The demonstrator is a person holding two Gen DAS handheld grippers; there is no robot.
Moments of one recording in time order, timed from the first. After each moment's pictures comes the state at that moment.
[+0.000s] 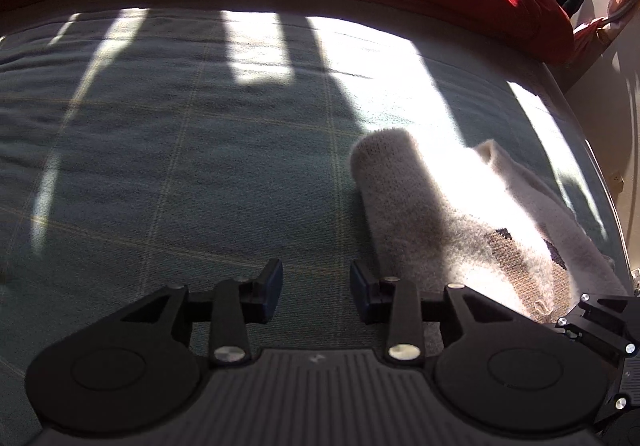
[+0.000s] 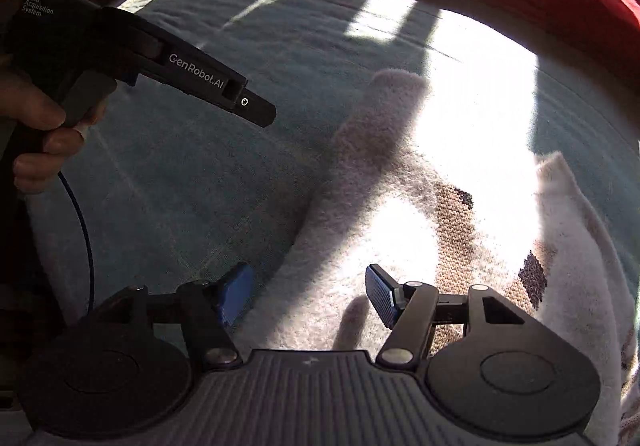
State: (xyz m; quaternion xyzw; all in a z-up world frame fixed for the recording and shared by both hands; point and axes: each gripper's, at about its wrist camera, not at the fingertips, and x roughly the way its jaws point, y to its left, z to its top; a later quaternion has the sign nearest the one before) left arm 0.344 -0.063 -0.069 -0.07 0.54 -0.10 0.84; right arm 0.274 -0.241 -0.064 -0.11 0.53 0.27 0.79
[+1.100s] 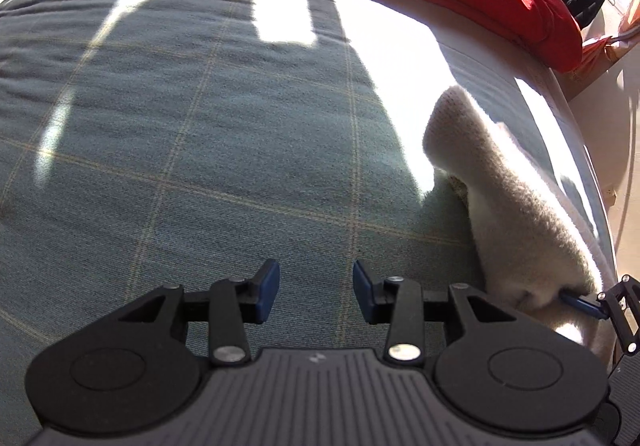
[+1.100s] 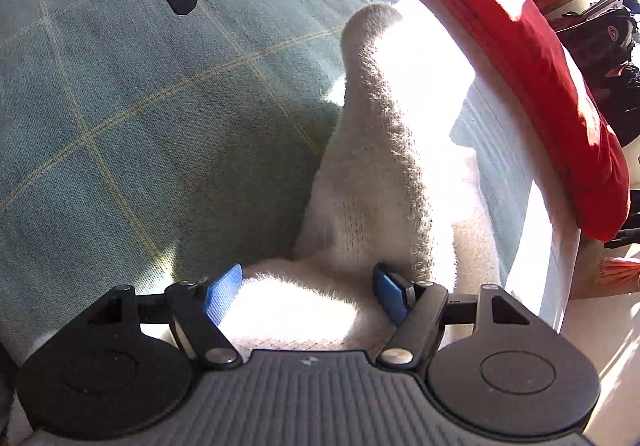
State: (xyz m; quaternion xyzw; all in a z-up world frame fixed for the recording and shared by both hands) left arm 0.321 -0.060 -0.085 -0.11 0.56 -0.11 0.82; right arm 0.228 -0.253 -0.075 -0.36 0.51 0.12 0.77
